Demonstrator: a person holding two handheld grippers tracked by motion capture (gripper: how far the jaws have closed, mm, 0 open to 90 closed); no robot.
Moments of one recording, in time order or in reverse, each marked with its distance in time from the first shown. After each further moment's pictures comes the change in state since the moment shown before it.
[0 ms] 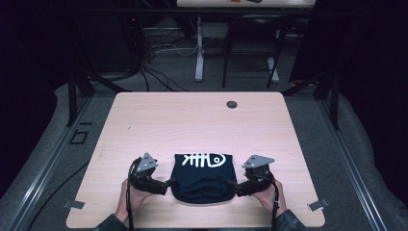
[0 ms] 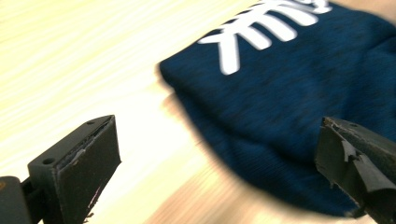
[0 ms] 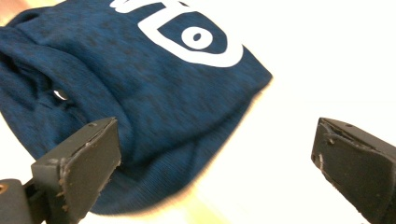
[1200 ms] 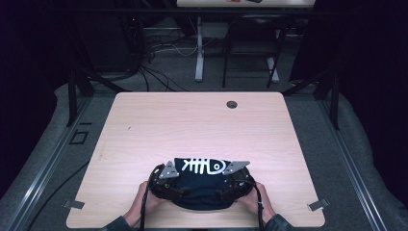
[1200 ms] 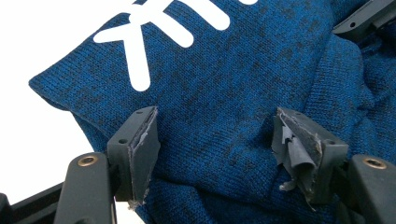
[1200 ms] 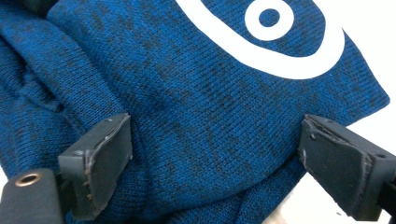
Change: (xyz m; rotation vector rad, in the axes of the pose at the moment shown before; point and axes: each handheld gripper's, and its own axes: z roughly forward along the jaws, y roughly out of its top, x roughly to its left) left arm -0.047 0.010 0.040 0.104 -0.190 0.126; right arm 0.032 0.004 0.051 0.138 0.128 -0.070
